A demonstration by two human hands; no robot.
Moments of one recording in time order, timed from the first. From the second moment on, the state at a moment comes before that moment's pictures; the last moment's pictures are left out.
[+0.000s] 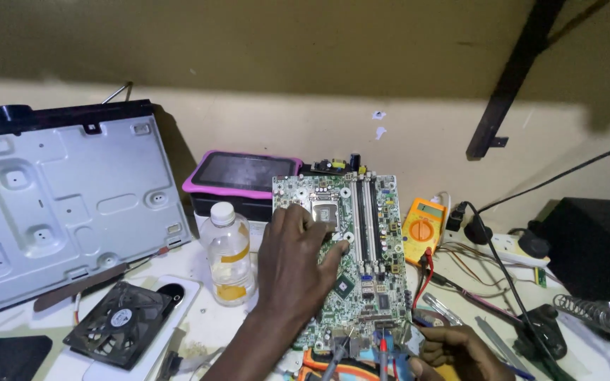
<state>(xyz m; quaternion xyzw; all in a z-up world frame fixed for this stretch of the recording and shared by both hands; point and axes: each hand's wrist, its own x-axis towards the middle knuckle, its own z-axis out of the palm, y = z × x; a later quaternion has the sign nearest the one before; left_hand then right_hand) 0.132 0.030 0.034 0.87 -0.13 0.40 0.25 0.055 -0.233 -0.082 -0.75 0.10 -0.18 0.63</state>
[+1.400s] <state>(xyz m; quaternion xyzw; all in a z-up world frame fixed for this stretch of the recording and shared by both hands) 0.148 0.041 0.029 0.87 -0.21 0.42 0.15 0.084 -0.270 -0.144 -0.78 -0.09 -0.11 0.60</state>
